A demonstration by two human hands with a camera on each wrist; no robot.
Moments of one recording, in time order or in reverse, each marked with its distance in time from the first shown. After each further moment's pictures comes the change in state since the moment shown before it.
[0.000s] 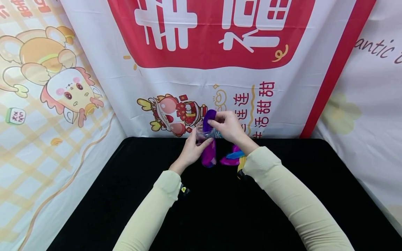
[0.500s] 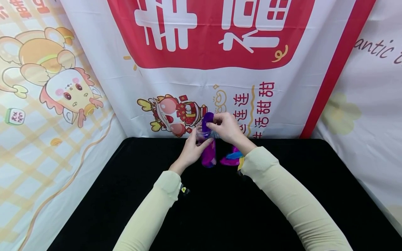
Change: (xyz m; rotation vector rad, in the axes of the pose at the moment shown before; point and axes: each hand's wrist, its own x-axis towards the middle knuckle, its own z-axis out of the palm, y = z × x) left_hand 0.001 -0.001 0.000 0.005 -0.001 0.007; right_hand 0.003 0.004 0.003 -0.125 -0.029 -0.025
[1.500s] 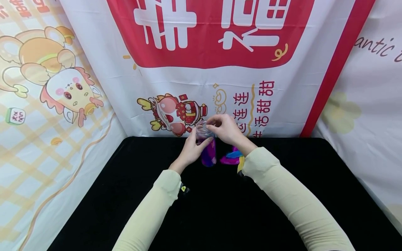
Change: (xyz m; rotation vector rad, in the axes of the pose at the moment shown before) left_hand 0.001 0.001 0.000 0.013 -0.007 0.023; right_hand -0.005 0.002 0.002 0.011 -0.042 0.009
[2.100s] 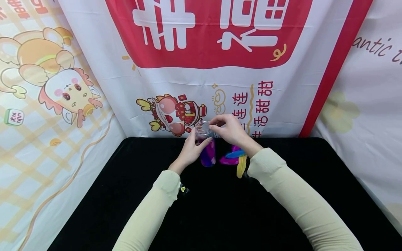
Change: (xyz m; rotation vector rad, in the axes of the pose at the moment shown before) left_hand 0.000 0.002 0.001 -0.018 0.002 -0.027; right_hand -0.011 0.002 -0.012 -0.016 0.016 -0.058
